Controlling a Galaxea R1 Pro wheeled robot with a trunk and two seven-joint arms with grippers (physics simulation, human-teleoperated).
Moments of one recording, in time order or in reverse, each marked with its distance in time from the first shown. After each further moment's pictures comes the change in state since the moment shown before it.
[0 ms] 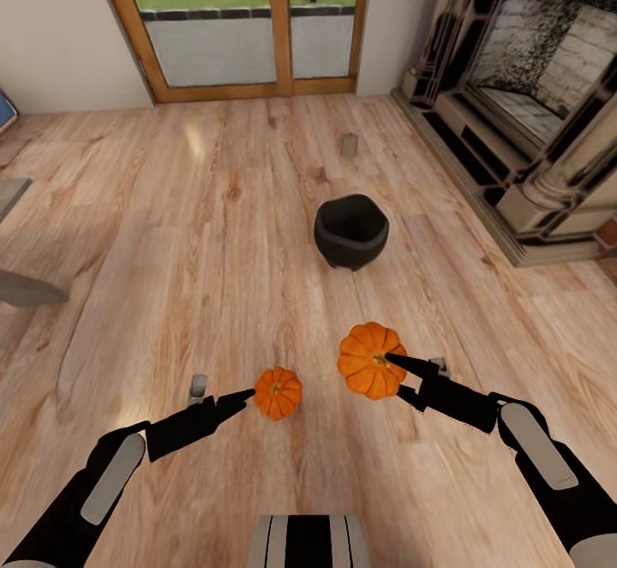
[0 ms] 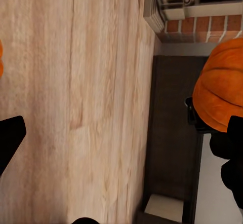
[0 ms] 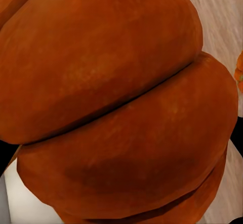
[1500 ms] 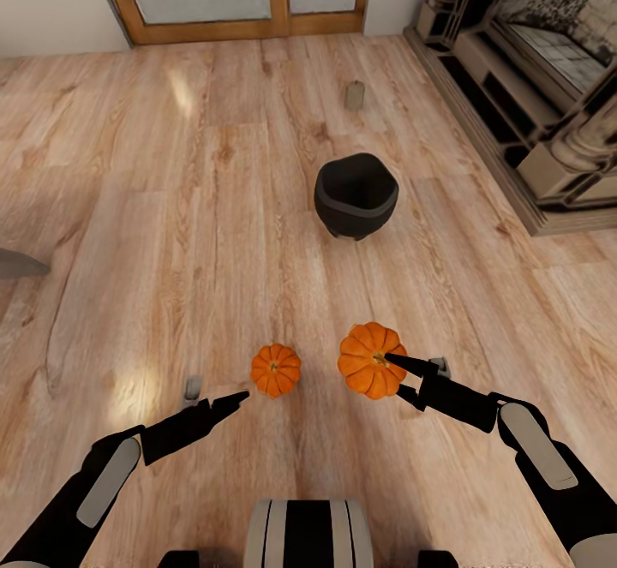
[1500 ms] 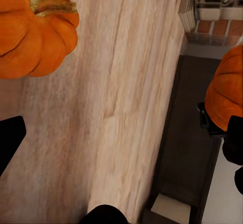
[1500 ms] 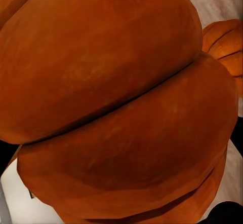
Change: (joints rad) left arm 0.000 0.019 -0.001 0.043 -0.002 -0.056 -0.009; right arm 0.000 0.000 0.000 0.000 0.007 -0.013 -0.007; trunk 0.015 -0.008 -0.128
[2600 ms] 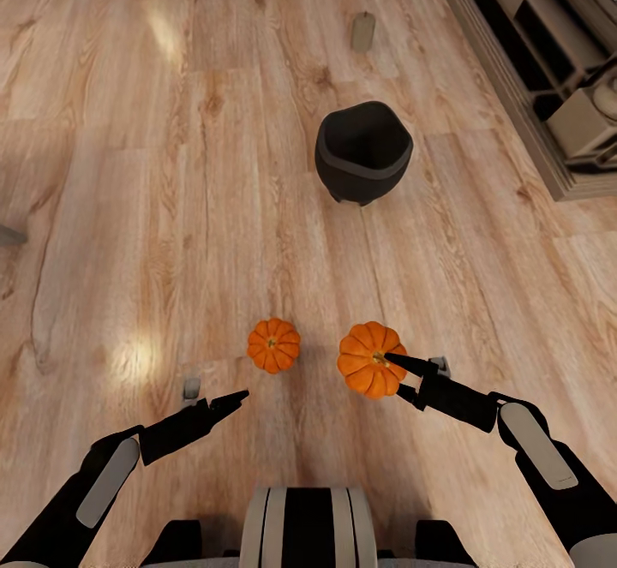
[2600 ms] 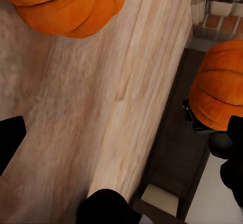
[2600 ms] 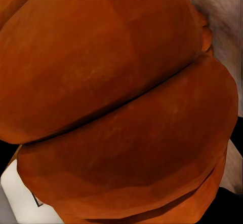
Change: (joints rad) left arm 0.000 0.002 0.001 0.002 -0.008 -0.003 -0.068; right arm 0.000 0.000 0.000 -0.005 0.000 0.000 0.000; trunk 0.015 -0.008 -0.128
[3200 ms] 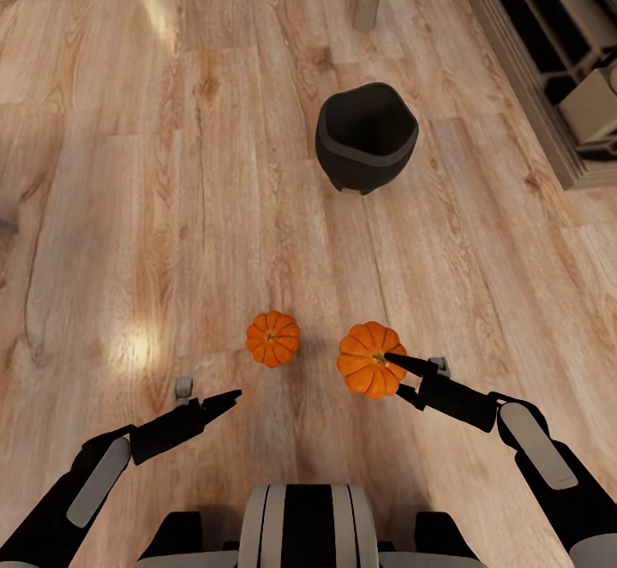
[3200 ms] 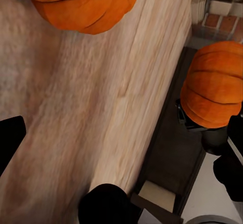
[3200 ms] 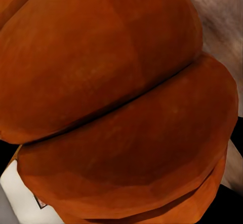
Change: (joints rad) left arm 0.000 0.030 0.003 0.000 0.003 0.000 -0.054; right arm 0.000 0.001 0.000 -0.001 0.002 0.000 0.001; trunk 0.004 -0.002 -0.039
